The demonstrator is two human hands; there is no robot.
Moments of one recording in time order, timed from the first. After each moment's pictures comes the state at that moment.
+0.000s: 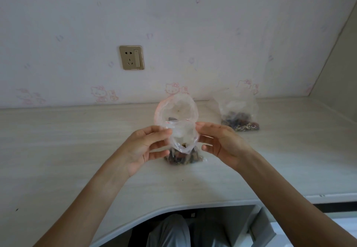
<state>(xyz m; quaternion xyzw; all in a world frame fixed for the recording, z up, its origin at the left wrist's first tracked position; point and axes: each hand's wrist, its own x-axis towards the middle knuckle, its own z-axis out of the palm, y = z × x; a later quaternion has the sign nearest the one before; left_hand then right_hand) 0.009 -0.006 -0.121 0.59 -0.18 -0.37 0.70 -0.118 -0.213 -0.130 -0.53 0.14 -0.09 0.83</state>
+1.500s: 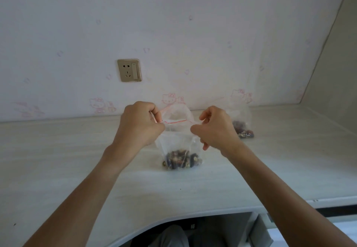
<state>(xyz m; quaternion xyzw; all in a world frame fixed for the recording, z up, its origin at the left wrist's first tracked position) 0.009 -0.026 -0.049 0.86 -0.33 0.11 0.38 -0.112 -0.190 -0.067 -0.80 0.25 -0.25 0.47</state>
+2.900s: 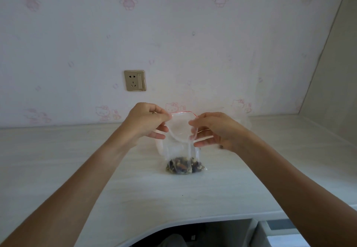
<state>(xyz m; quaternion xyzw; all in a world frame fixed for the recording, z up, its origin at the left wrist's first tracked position) 0.013 -0.028 -0.017 0.79 -0.24 -0.13 0.56 -0.110 -0.206 -0.036 -0.70 0.20 -0.10 0.68</state>
